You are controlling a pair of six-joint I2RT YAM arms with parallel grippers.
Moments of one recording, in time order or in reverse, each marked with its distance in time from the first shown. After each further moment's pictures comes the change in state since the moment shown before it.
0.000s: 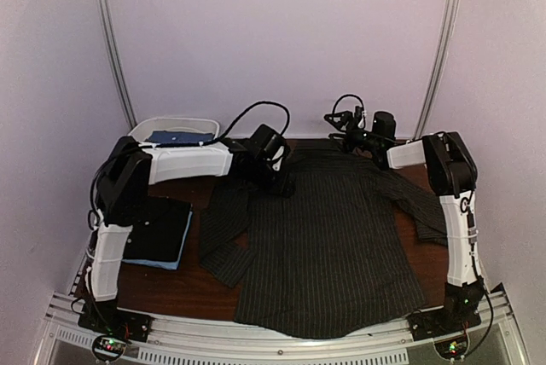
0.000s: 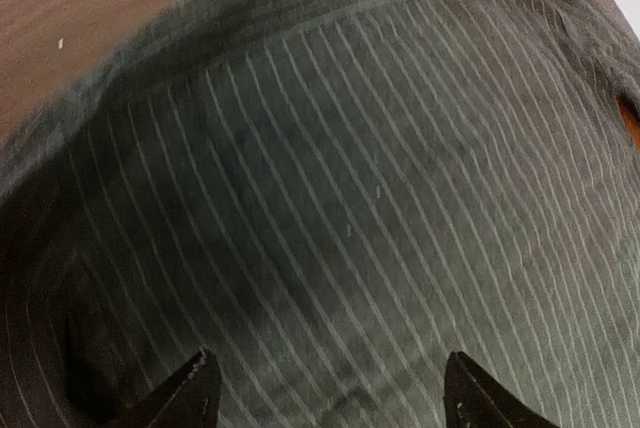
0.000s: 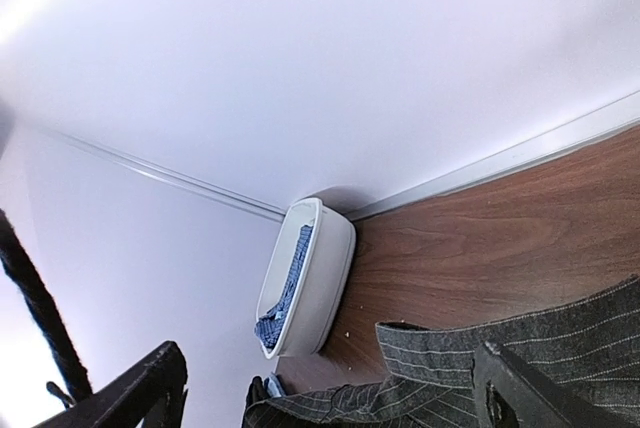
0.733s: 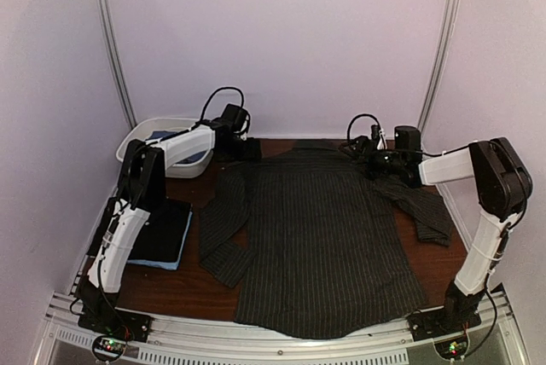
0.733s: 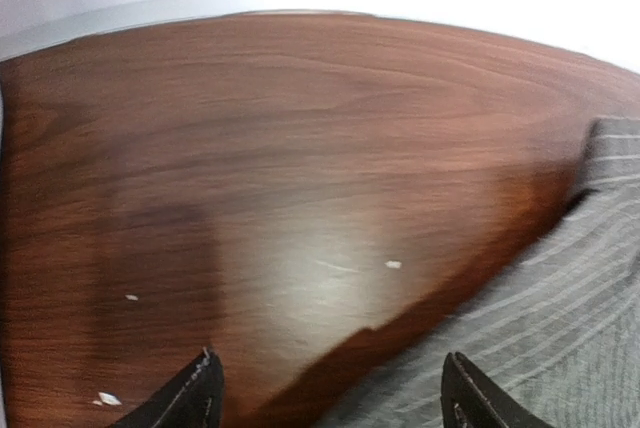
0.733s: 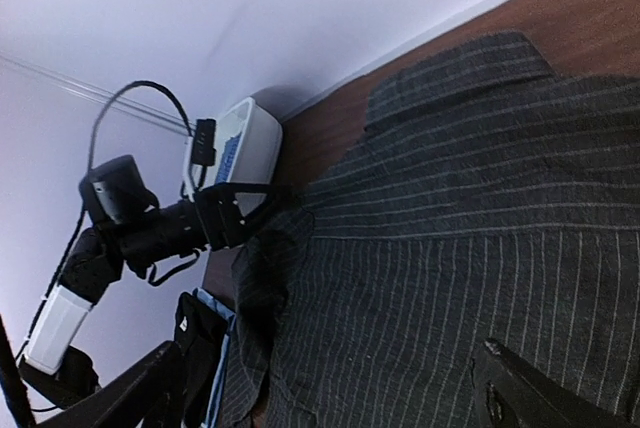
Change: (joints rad) left arm 0.314 0.435 0.615 -0.122 -0.005 -0.029; right arm 0.011 -0.541 -0.603 -0.219 0.044 -0.303
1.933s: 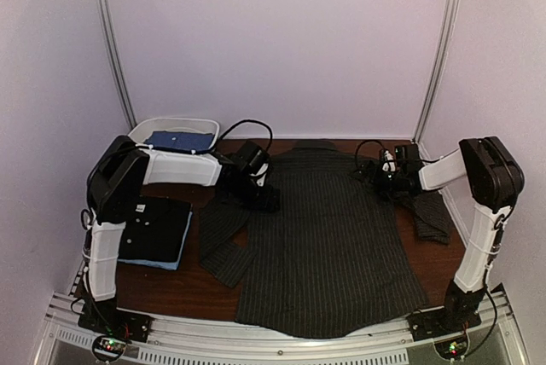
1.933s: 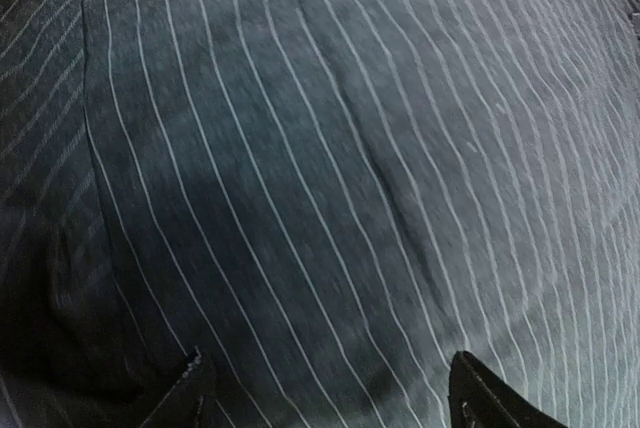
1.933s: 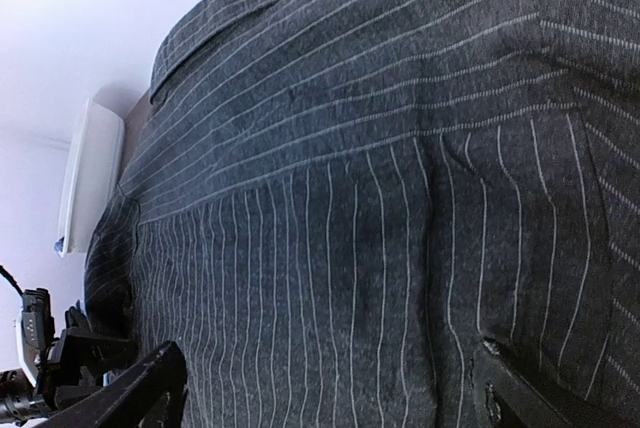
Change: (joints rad) left arm -0.269 -0.443 -0.769 0.170 0.045 -0.027; right arm -0.067 0.086 -0.075 -0.195 0.174 -0.177
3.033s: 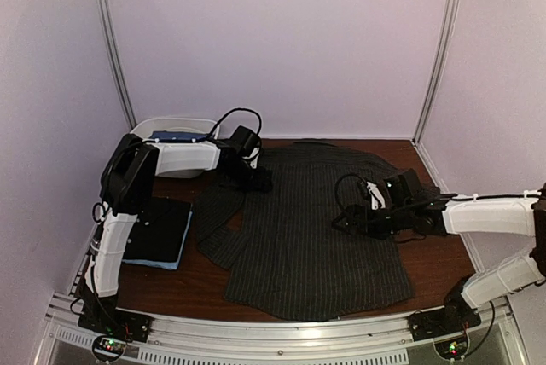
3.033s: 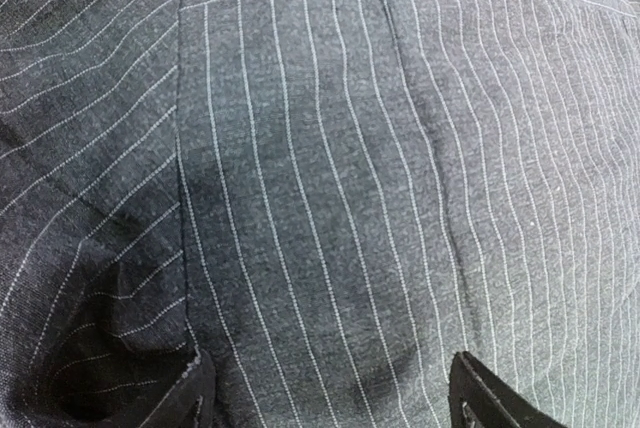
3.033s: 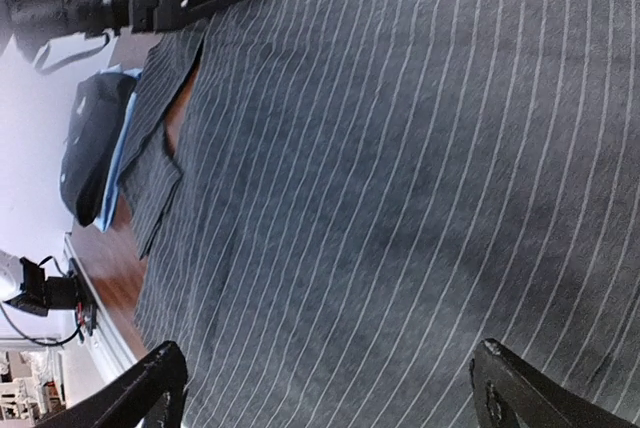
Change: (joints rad) left arm 0.127 0.182 0.268 -0.060 0.023 0.036; right arm 0.415 -0.593 -0.340 -0.344 0.106 -0.060
